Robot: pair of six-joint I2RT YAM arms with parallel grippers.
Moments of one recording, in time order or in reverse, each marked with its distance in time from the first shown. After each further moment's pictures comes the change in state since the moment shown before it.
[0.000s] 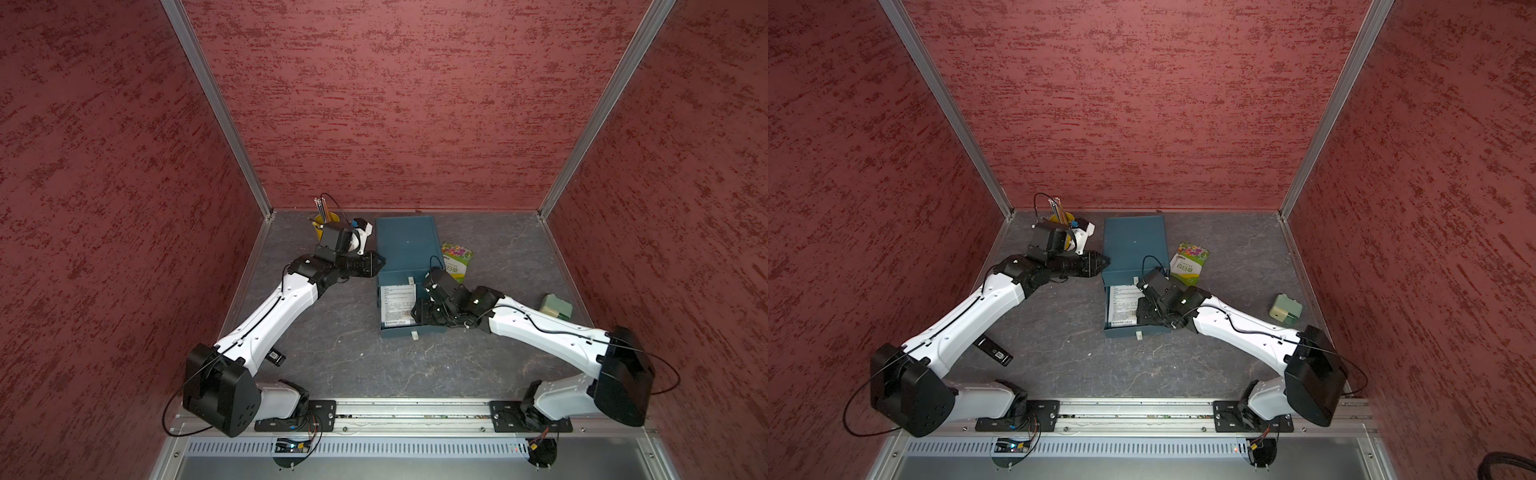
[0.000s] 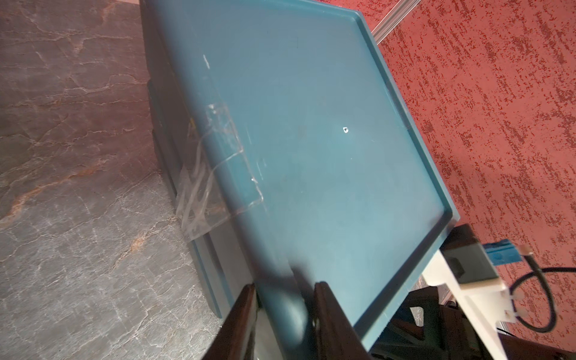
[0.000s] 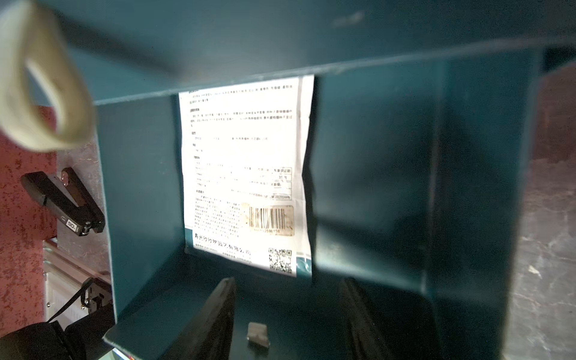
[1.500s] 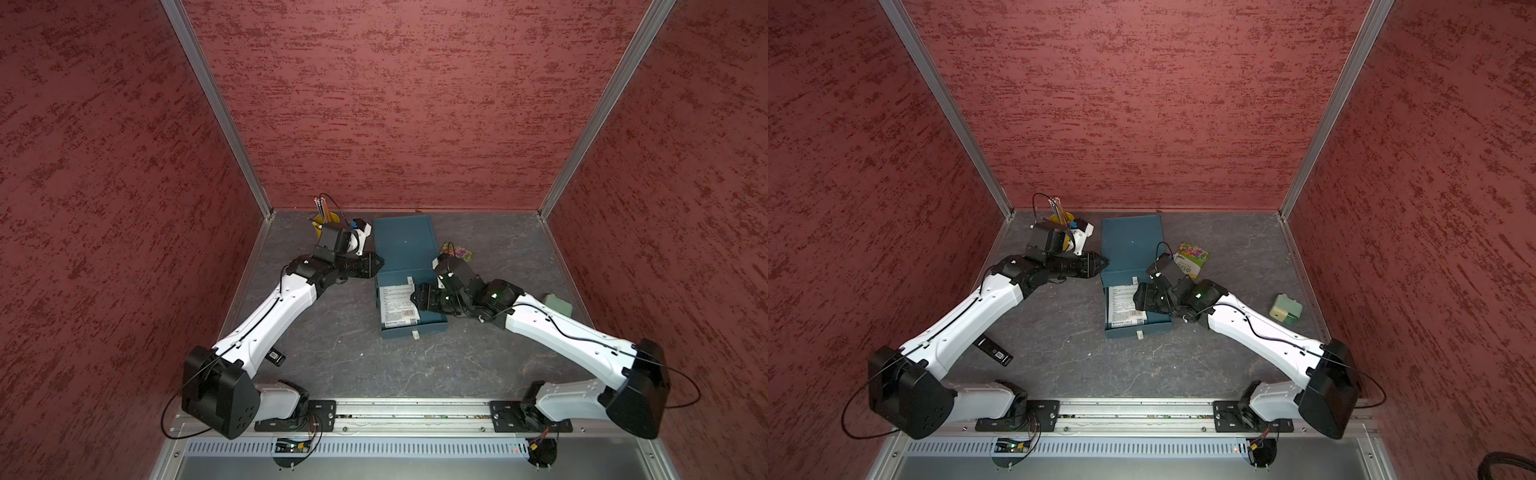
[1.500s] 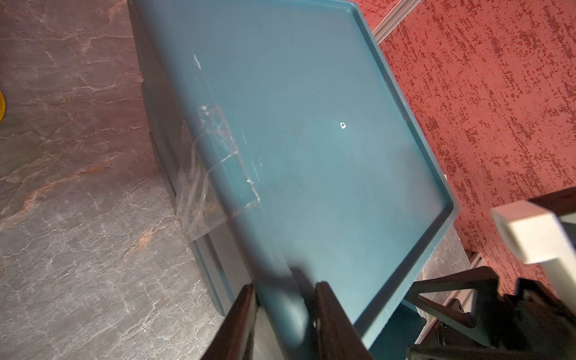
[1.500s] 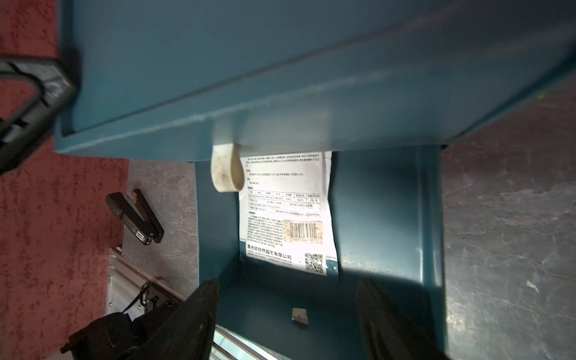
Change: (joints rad) left arm 0.005 -0.008 0.000 -0.019 -0.006 0.016; right arm -0.054 -0.088 0.053 -0.003 -0.050 -0.011
